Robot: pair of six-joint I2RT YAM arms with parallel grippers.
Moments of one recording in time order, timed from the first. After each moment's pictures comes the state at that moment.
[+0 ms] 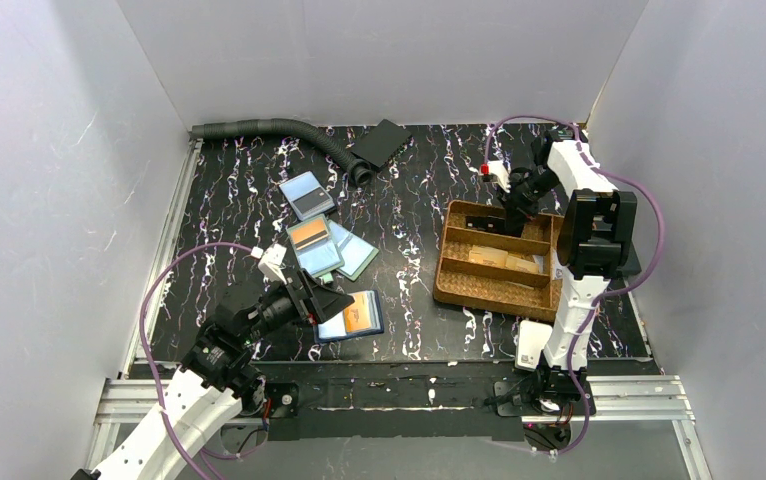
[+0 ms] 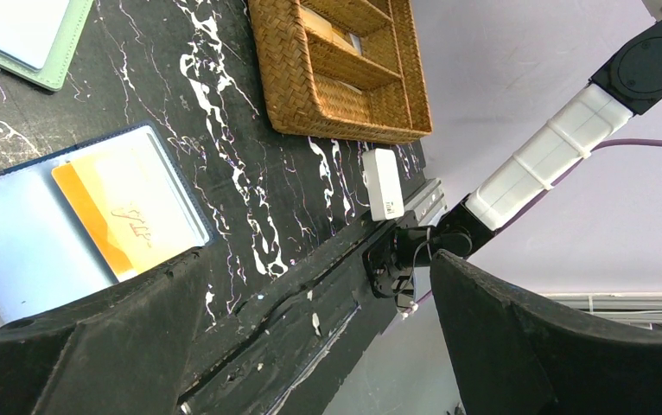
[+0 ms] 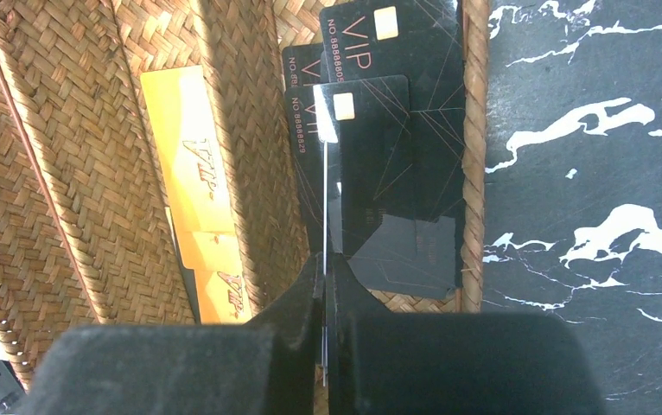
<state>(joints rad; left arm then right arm) -0.54 0.37 0.34 -0.24 0.34 -0.90 -0.01 2.16 1.84 -1.34 -0.54 -1.29</state>
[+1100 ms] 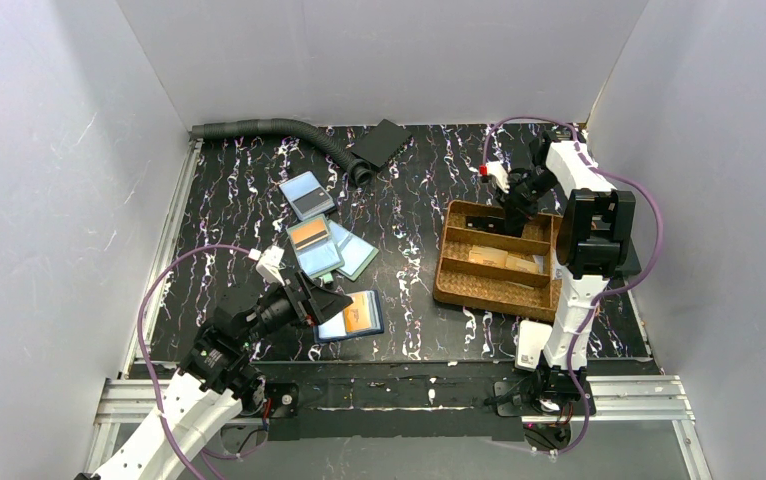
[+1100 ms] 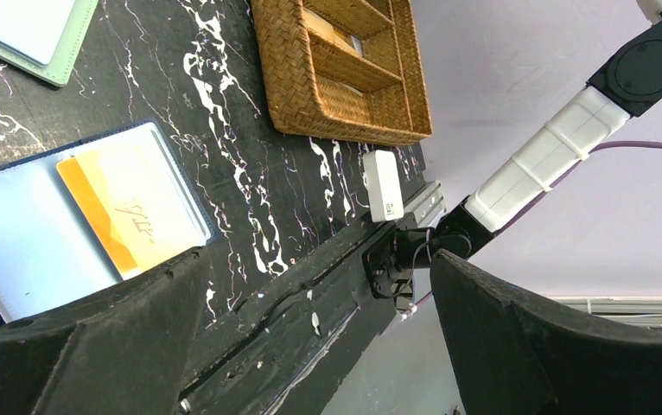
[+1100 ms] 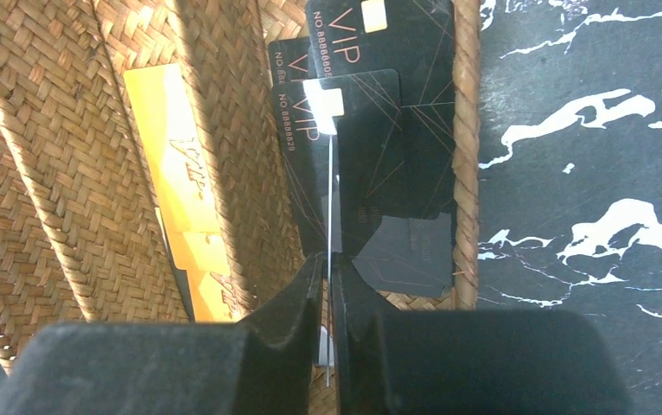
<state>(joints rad) -0.54 0.34 0.33 -0.27 0.33 -0.91 -0.01 2.17 1.84 -1.32 -0.51 -1.27</state>
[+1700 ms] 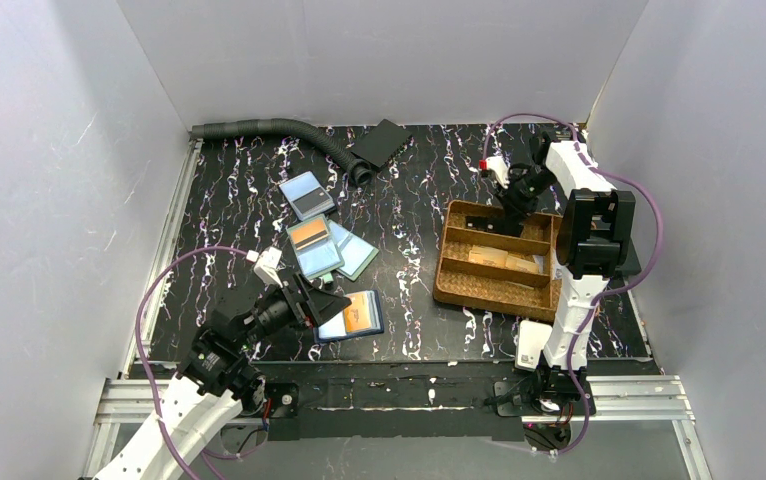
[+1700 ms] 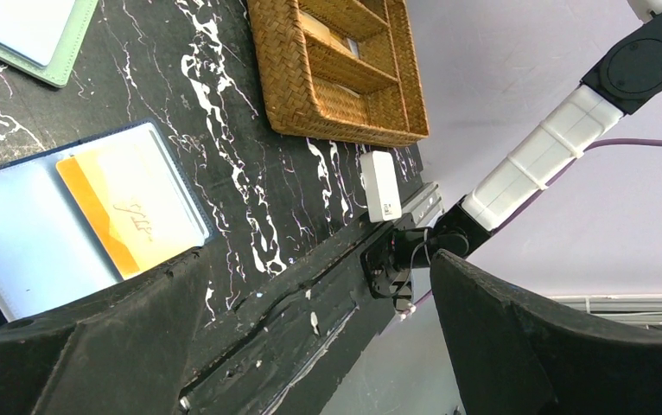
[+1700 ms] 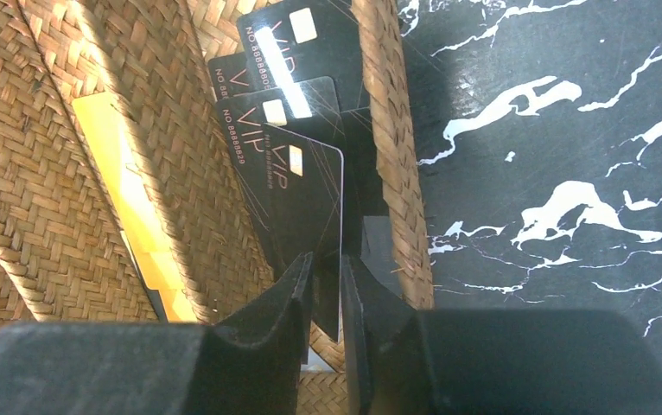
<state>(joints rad) -0.54 0.31 0.33 -0.29 0.33 -0.91 -0.01 2.17 1.84 -1.23 -0.49 -1.17</state>
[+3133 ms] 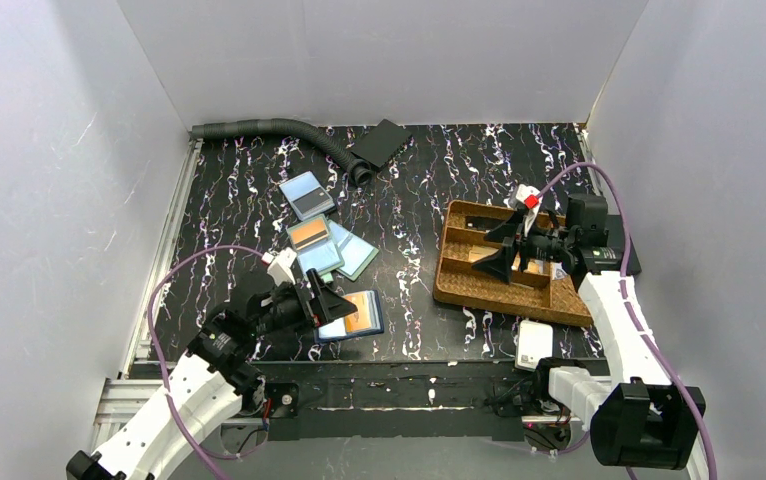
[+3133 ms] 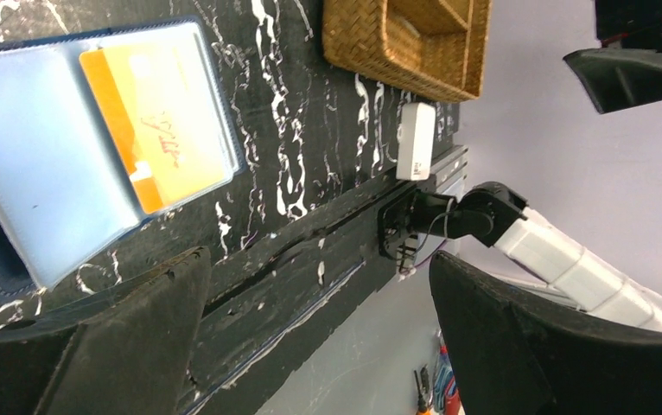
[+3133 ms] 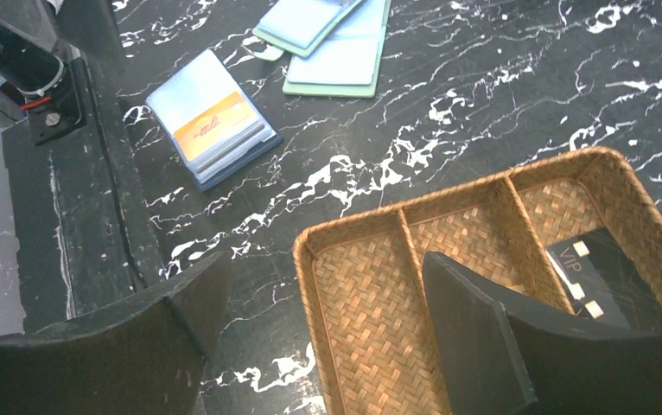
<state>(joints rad) -0.54 0.52 0.40 -0.41 0.38 -0.96 0.00 1.02 0.80 -0.50 -1.11 -0.50</state>
